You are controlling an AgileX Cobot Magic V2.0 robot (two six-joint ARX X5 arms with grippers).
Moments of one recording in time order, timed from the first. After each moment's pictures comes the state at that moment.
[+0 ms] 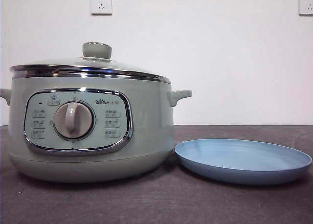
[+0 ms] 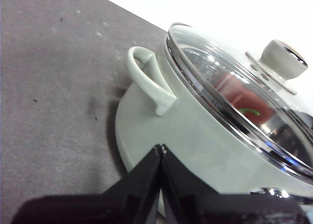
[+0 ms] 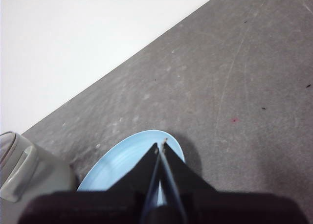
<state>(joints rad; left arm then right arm) 0.00 0.00 0.04 -0.25 0.34 -0.49 0.09 0.00 0.02 -0.17 -0.05 0.58</state>
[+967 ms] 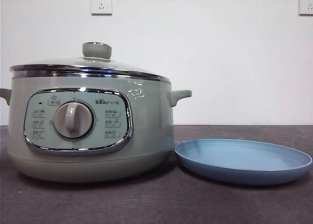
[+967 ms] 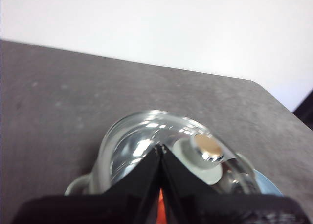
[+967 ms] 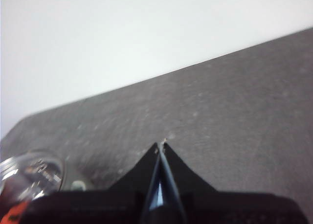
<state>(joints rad) 0.00 0.61 0.66 -0.27 0.44 -0.27 0.09 0.51 0.66 -0.34 -0.13 0.30</state>
